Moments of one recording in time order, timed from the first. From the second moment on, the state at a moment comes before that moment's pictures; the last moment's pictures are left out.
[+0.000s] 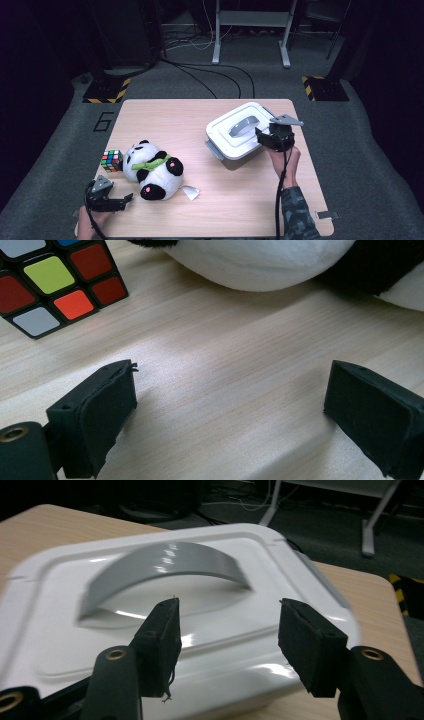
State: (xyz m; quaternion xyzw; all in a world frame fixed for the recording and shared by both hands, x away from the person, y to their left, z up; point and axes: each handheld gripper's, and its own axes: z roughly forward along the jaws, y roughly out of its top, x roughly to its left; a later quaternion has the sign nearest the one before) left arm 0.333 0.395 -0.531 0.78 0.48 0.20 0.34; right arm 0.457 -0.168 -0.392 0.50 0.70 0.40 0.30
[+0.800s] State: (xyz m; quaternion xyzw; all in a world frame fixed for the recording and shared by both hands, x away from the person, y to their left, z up) left arm 0.333 0.395 -0.531 0.78 0.48 0.20 0.34; right arm 0.502 -0.212 -0.408 0.57 0.67 0.38 0.28
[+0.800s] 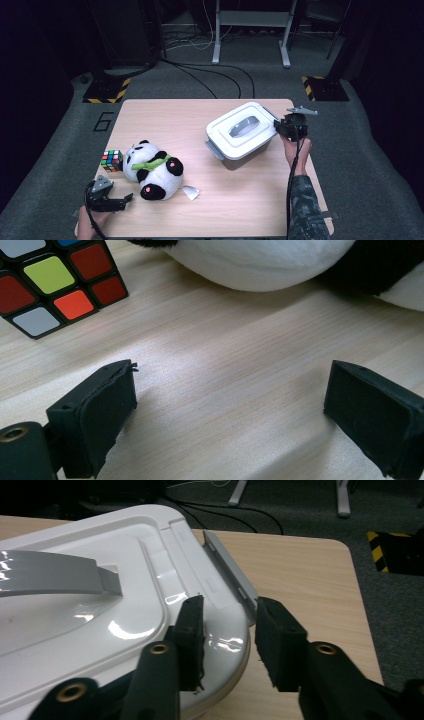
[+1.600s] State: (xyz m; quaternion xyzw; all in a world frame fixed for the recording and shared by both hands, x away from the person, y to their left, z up) left arm 0.333 0.395 -0.531 0.78 0.48 0.20 0.34; right arm 0.451 -0.183 -0.407 0.55 0.68 0.40 0.27
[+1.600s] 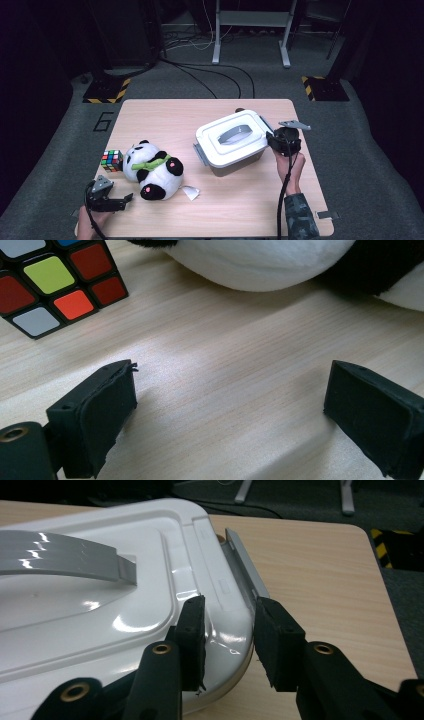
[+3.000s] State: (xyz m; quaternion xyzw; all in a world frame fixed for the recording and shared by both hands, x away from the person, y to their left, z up) left arm 0.333 0.395 -0.532 0.78 0.48 0.20 0.34; right arm 0.476 -0.209 -0.419 0.58 0.68 0.38 0.23
